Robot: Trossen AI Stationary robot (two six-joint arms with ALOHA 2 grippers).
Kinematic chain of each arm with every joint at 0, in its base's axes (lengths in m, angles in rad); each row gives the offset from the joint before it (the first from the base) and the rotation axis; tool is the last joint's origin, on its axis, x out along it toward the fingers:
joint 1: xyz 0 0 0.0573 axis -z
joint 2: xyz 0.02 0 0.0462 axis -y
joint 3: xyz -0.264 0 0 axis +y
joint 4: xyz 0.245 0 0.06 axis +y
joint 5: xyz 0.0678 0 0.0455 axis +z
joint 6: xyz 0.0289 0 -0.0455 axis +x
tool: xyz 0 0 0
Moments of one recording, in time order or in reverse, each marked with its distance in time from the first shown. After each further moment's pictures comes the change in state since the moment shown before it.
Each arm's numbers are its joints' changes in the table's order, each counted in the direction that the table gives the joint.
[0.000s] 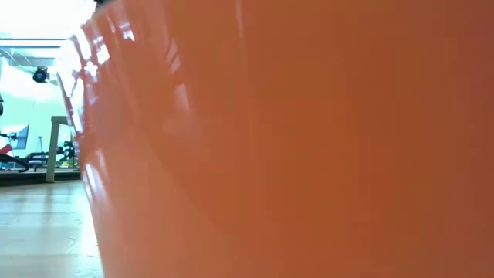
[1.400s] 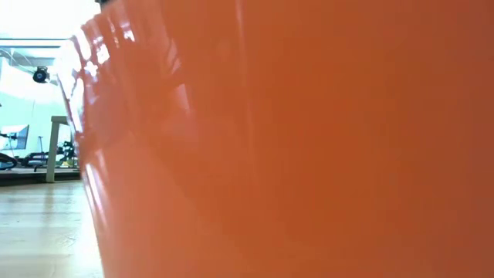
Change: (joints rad) left arm -0.595 -0.075 -0.325 0.436 0.541 0.502; right arm 0.000 0.000 0.000 -0.016 0.001 0.000
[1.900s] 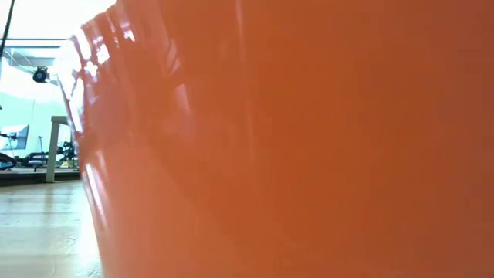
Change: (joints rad) left arm -0.020 -0.144 0.000 -0.001 -0.001 0.165; right arm 0.000 0.000 0.000 -0.002 0.000 0.000
